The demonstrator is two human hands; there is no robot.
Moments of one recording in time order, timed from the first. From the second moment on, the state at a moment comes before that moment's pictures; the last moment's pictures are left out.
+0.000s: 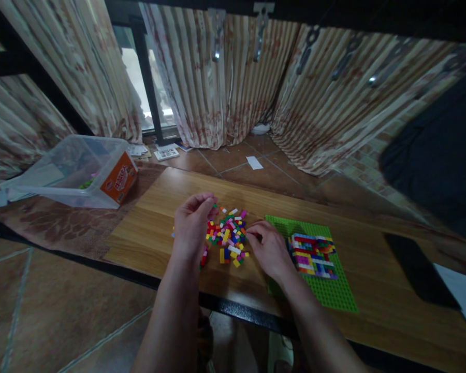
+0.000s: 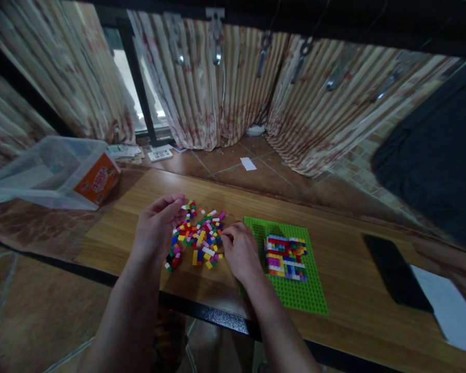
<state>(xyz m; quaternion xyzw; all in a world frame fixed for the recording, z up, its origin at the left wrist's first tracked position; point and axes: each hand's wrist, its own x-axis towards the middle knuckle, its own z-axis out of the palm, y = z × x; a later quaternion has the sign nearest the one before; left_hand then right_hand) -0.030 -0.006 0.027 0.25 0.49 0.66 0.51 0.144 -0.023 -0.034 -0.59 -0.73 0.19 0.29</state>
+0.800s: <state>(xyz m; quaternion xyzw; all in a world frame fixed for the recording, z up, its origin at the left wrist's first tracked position) -0.028 -0.004 0.030 0.28 0.53 0.62 0.50 0.128 -0.009 -0.036 -0.66 -0.70 0.14 0.24</state>
